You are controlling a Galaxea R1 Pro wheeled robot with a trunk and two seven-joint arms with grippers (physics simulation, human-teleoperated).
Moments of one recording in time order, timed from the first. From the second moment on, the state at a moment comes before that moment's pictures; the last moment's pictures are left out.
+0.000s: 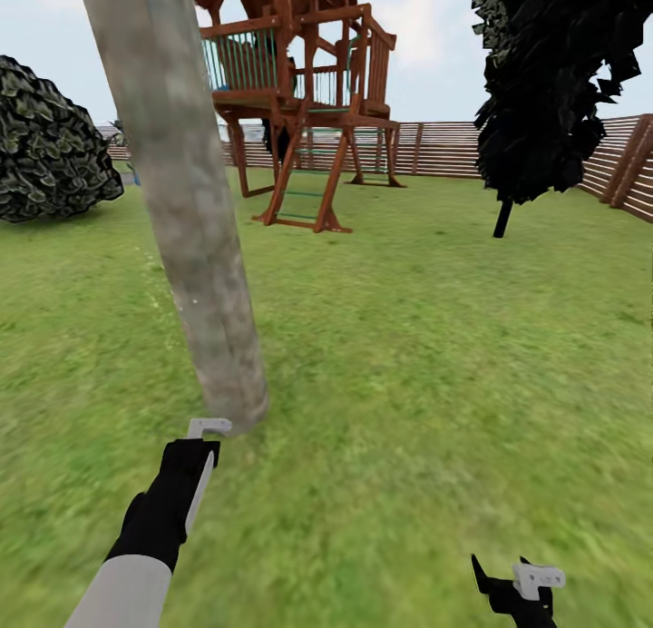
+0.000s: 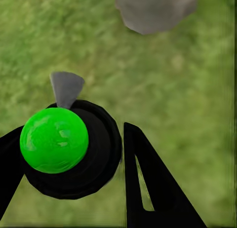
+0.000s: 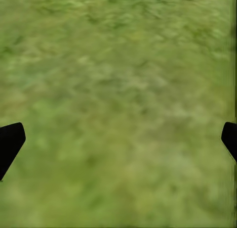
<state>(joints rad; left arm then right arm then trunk) -0.56 -0.09 0.12 -1.06 -0.21 0.80 0.25 -0.38 -0.11 -0.84 -0.24 0.59 -0.65 0.27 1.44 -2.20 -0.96</state>
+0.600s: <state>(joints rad) -0.70 0.01 0.13 -0.63 -0.16 0.66 0.23 -0.38 -0.11 -0.84 -0.24 0.59 -0.65 0.27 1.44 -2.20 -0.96</state>
